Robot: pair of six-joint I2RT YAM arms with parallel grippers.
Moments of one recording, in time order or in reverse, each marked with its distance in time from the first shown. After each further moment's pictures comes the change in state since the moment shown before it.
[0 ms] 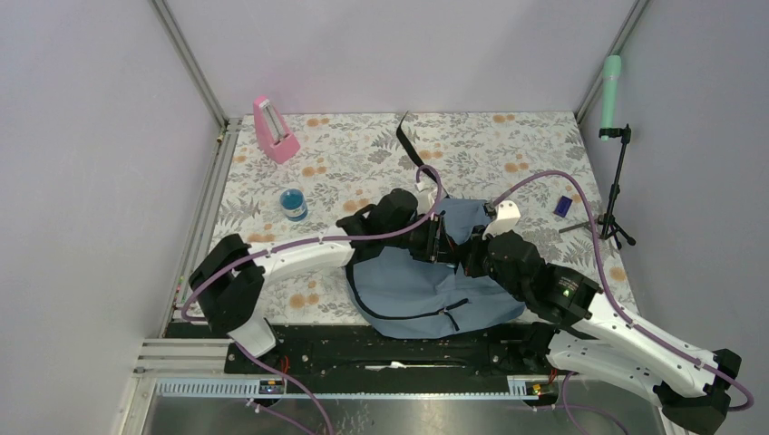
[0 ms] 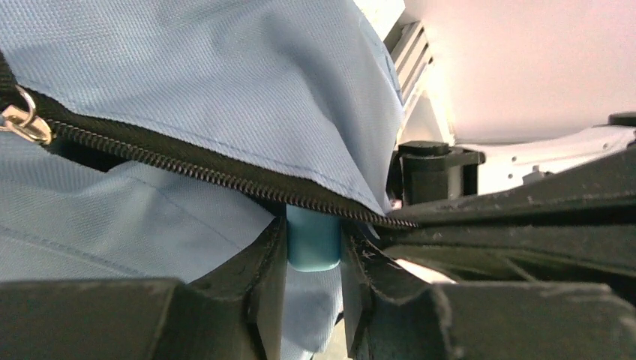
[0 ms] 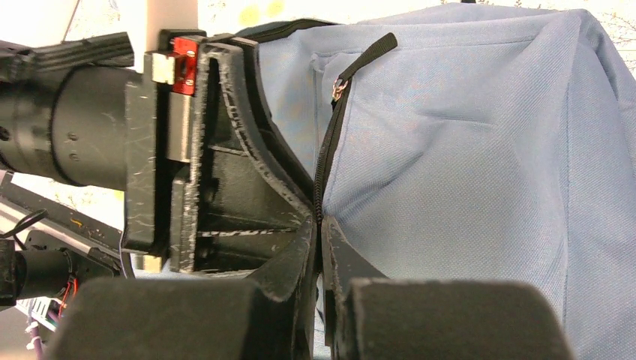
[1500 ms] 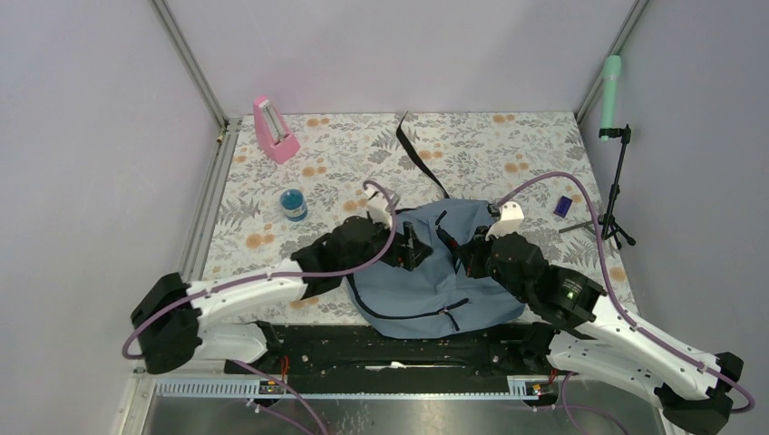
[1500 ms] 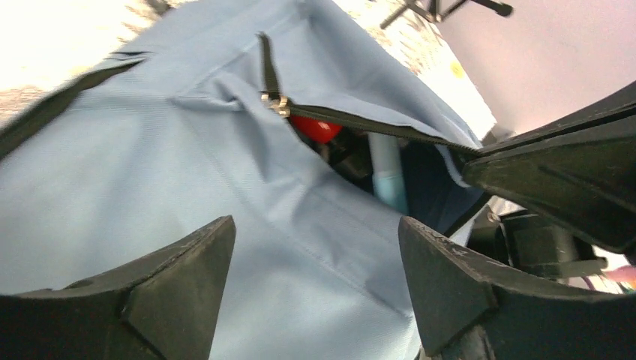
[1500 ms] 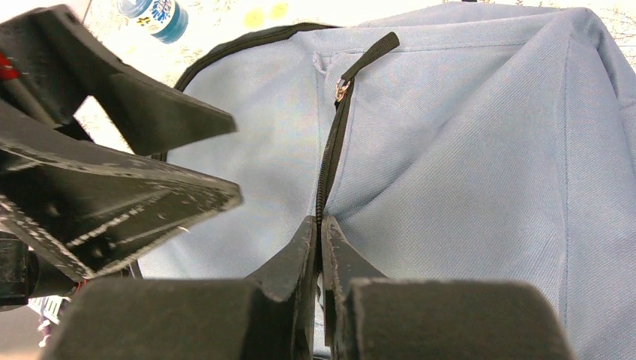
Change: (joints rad) left arm -0.042 -0.326 -0.335 0.220 -0.455 0.160; right arm 0.000 -0.024 0.000 -0.013 0.001 0.017
